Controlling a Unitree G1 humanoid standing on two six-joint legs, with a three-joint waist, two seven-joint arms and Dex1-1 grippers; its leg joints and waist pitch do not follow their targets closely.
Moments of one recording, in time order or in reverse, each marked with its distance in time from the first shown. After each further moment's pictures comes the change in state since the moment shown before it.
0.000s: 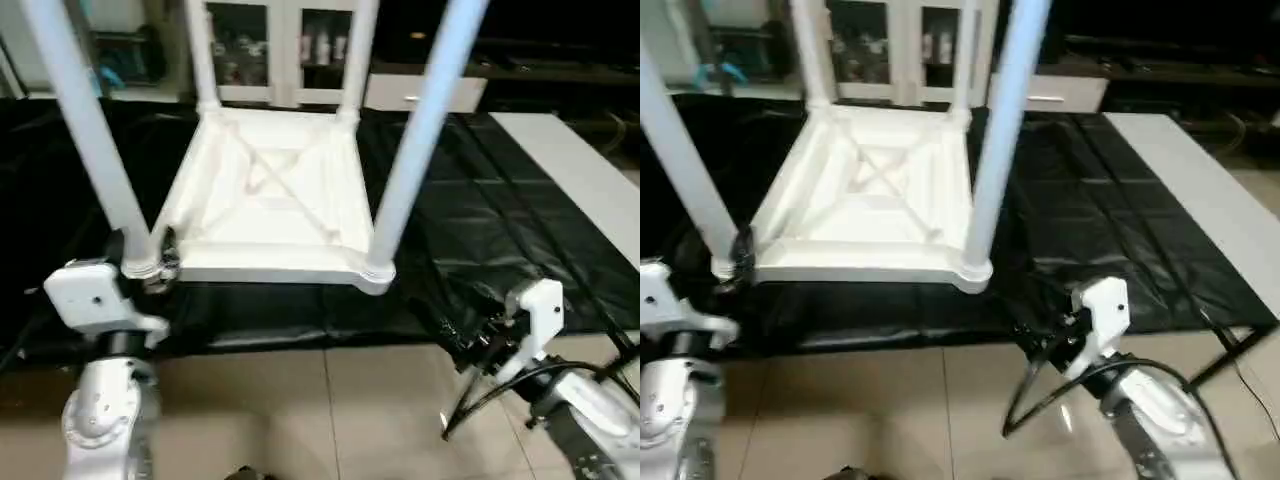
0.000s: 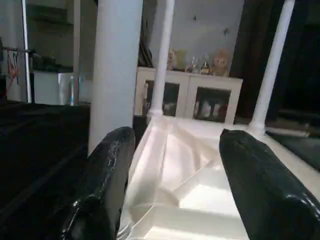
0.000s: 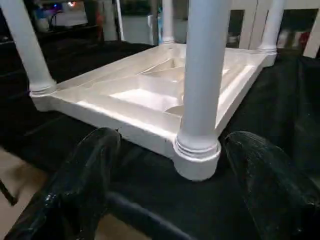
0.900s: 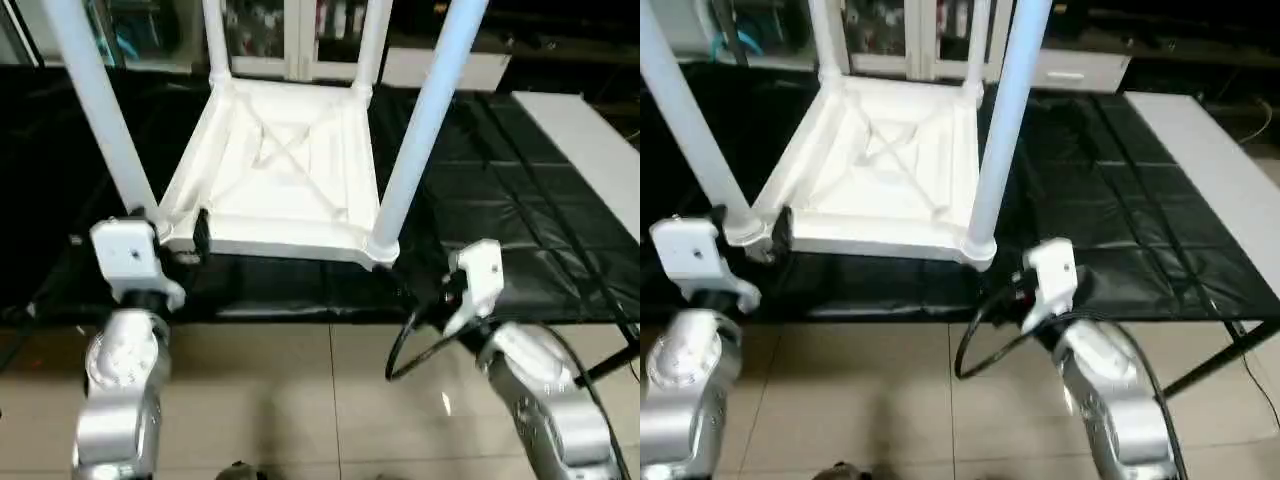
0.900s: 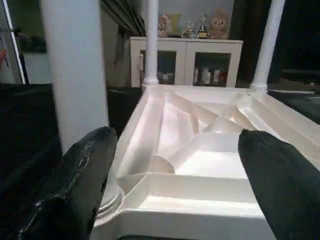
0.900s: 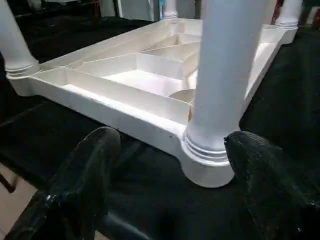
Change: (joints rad) left arm -0.168 0.055 -0.063 0.118 0.037 0.079 0.002; right arm -0.211 0.115 0.120 0.191 -0.145 -0.012 -0.159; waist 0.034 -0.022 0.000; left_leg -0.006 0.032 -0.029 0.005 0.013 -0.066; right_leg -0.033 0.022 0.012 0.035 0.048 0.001
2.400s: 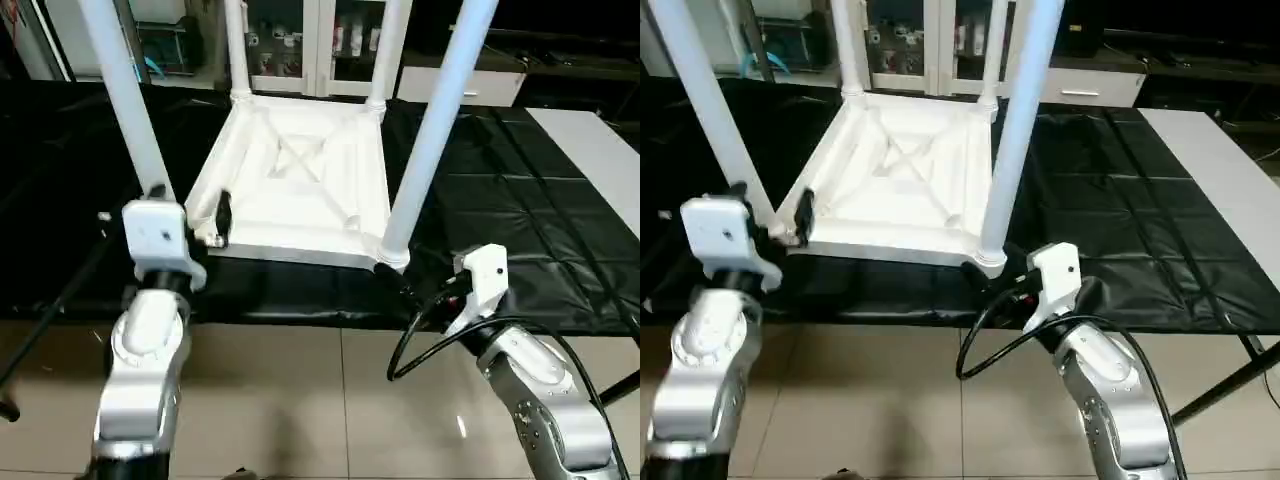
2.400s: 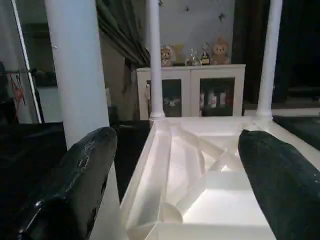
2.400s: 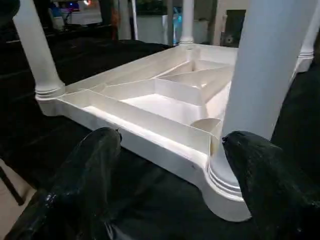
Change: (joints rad) left arm -0.129 -0.003 -0.024 0.020 0.044 0.057 0.043; right arm -0.004 0.006 -0.007 -0.005 0.012 -0.020 0.024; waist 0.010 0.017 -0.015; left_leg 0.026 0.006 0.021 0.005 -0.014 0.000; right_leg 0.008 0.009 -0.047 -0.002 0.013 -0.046
